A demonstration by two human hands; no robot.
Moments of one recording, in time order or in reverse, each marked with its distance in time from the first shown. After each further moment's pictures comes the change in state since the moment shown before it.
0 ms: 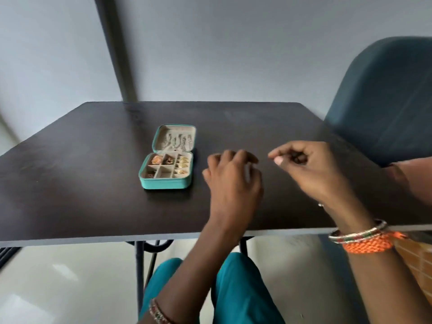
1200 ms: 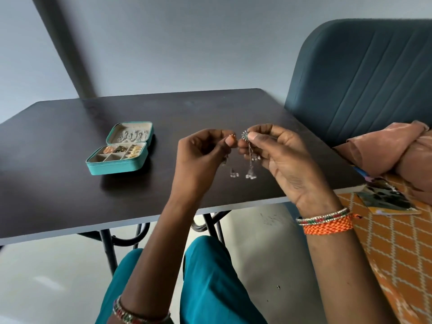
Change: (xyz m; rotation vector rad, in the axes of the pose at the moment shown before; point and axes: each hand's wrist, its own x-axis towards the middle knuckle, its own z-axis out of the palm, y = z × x) left_hand -0.004 0.047 0.000 -0.825 -0.258 -0.173; right_hand -0.038 -0.003 -0.046 0.821 0.008 0.267
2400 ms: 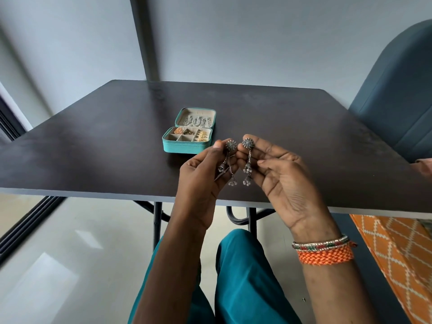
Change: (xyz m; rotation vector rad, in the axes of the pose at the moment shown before) left_hand -0.046 0.006 -0.083 -0.546 0.374 -0.382; right_hand -0.021 0.043 0.099 0.286 -0.153 0.237
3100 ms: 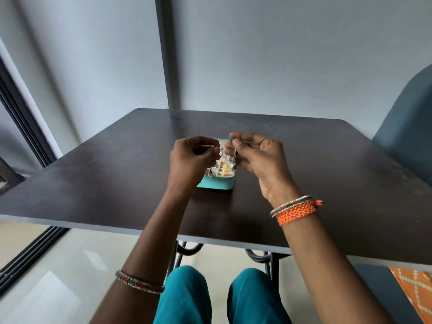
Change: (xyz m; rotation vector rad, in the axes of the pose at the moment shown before) left_hand 0.099 0.061 -0.040 0.692 0.068 0.437; right_hand 0.100 0.009 0.062 -0.302 0.008 -0.178
